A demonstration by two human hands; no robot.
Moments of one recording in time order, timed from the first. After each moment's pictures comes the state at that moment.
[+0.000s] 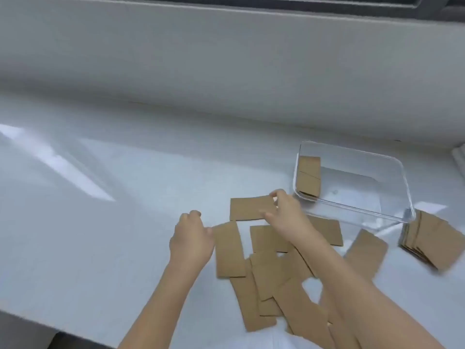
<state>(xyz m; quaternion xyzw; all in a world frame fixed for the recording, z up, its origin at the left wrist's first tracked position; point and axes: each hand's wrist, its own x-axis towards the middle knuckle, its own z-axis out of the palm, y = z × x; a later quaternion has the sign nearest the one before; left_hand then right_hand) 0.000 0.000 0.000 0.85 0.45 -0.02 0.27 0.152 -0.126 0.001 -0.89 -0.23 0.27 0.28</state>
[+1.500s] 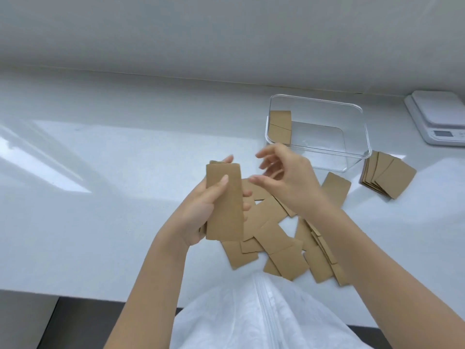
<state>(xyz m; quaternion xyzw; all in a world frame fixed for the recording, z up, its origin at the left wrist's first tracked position) -0.023 -0.054 0.057 0.52 0.23 -0.06 0.82 0.096 -0.191 0.062 -0.84 -0.29 0.14 0.44</state>
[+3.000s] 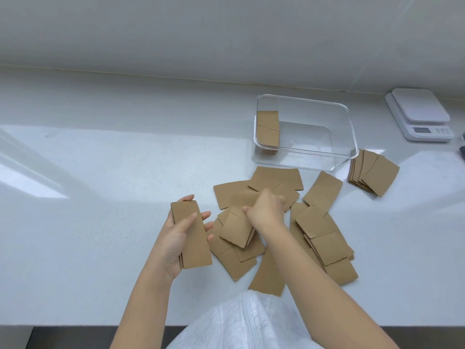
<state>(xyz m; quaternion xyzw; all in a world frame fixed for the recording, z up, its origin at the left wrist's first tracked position) -0.044 -0.041 -0.005 0.43 0.40 0.02 0.81 0.086 -0.162 -0.019 -0.94 0.01 0.25 0.23</state>
